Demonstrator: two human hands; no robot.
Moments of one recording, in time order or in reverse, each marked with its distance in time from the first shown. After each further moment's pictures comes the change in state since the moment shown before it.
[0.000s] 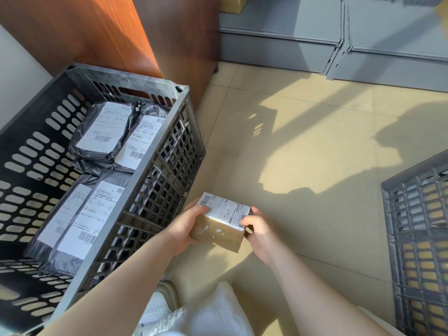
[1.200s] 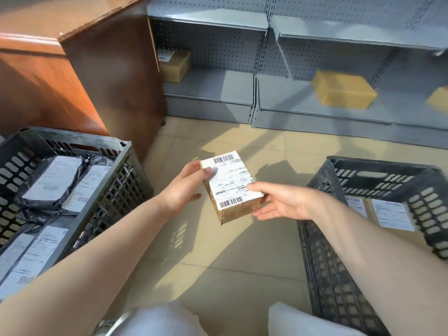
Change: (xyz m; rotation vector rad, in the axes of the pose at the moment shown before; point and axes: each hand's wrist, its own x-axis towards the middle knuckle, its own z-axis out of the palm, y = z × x) left_hand -0.108 0.144 0.160 0.300 -0.246 0.537; right_hand -0.154 -0.225 -0.128 -0.621 -0.119 -0.011
